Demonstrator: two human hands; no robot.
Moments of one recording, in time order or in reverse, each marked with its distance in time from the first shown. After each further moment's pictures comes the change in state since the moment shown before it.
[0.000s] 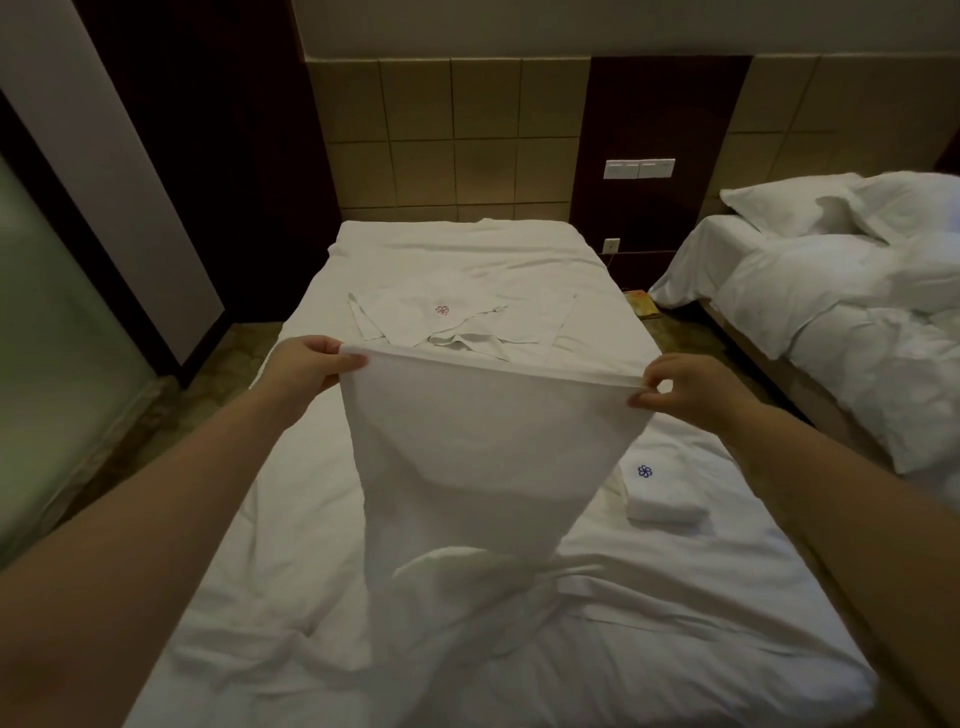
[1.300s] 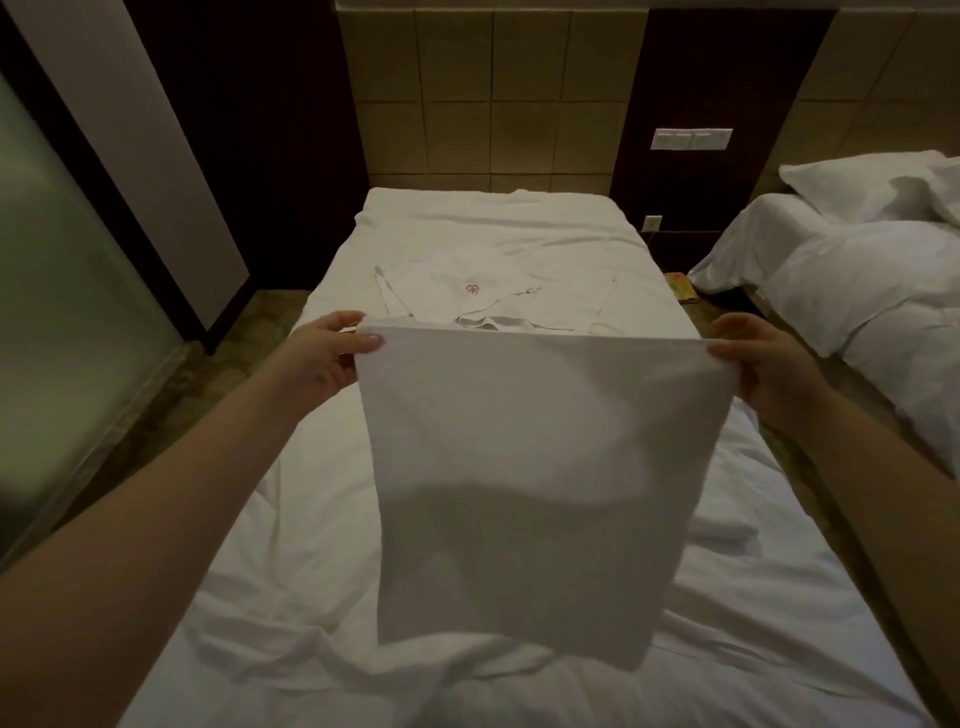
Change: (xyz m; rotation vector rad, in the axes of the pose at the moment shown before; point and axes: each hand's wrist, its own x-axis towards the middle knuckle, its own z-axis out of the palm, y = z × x) left_hand 0.036 0.004 -0.022 -0.311 -0.118 -0.161; right_hand 0.046 -0.030 -0.009 1.157 0.115 0.420
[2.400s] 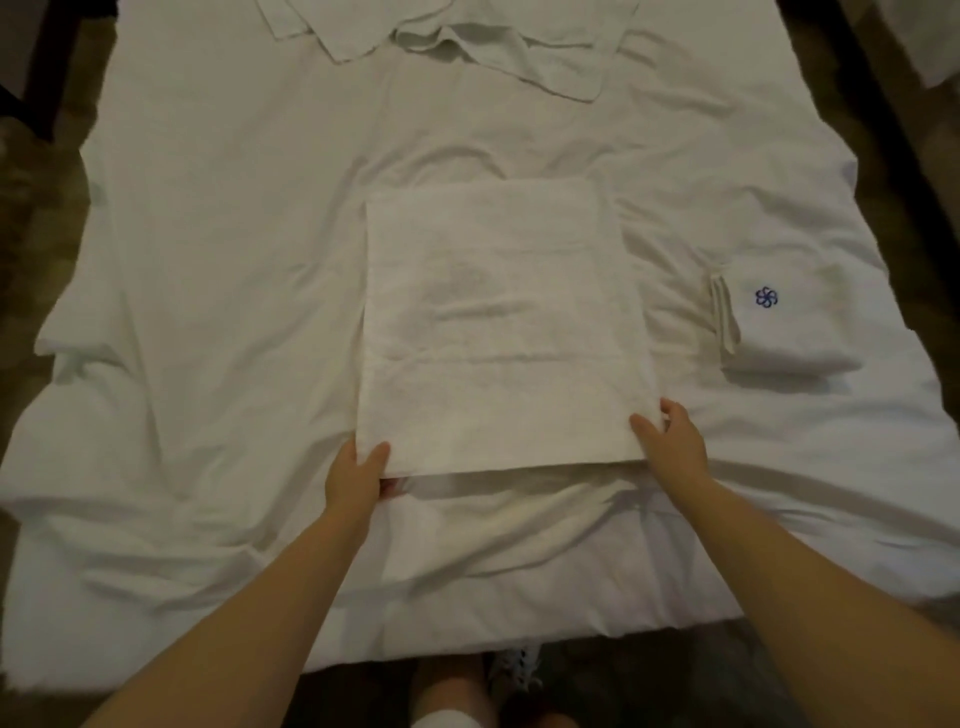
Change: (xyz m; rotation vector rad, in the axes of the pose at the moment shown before) left_hand 0.029 -0.403 -0.027 0.255 0.386 -0.628; right_hand 0.003 0.379 0.063 -0.599 0.191 0.613
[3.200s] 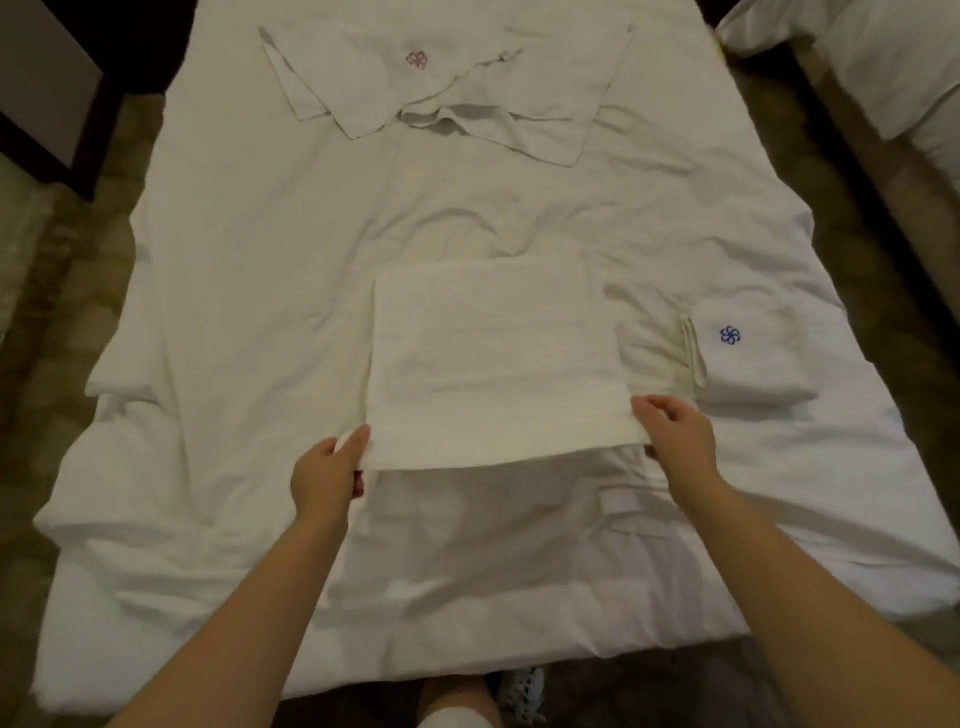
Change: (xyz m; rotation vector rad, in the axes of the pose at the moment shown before) left_hand -0.045 0.074 -0.016 0.032 0.174 0.186; right_hand -0.032 -0.058 -0.048 0.396 0.059 -0.092
